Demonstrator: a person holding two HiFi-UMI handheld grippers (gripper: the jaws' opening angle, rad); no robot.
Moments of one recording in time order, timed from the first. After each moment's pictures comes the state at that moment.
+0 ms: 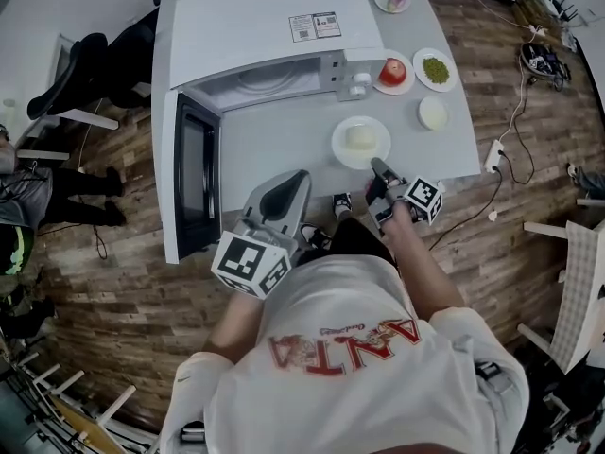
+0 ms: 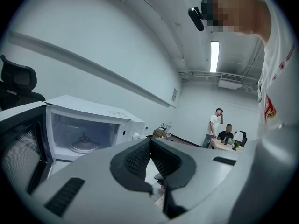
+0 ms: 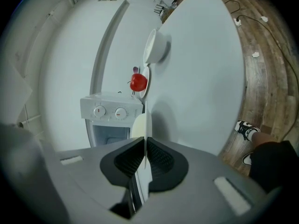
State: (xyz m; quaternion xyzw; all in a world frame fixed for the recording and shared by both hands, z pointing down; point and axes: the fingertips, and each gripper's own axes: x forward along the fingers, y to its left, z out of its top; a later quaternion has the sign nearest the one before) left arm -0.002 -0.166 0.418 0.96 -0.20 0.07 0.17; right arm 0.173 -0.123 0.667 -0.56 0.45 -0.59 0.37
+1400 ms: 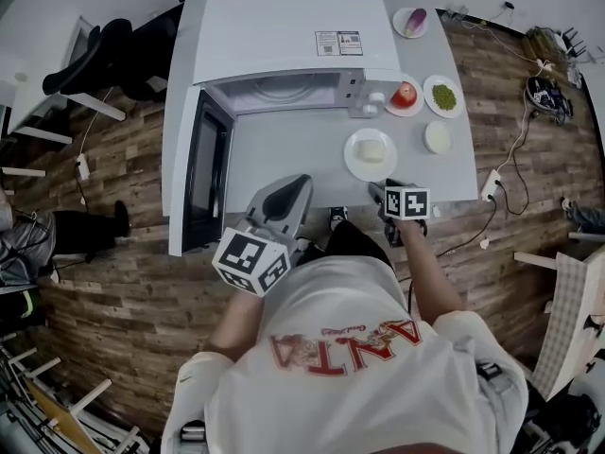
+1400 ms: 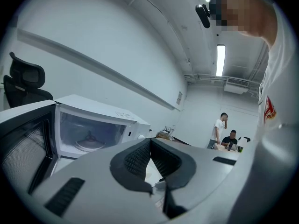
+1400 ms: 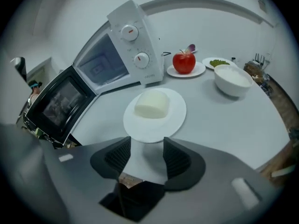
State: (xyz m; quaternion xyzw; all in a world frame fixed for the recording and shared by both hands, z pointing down) left arm -0.017 -0.177 0.417 0.95 -0.22 0.06 0.19; right arm 0.165 -0.120 0.691 -0.60 0.61 -0.47 -0.20
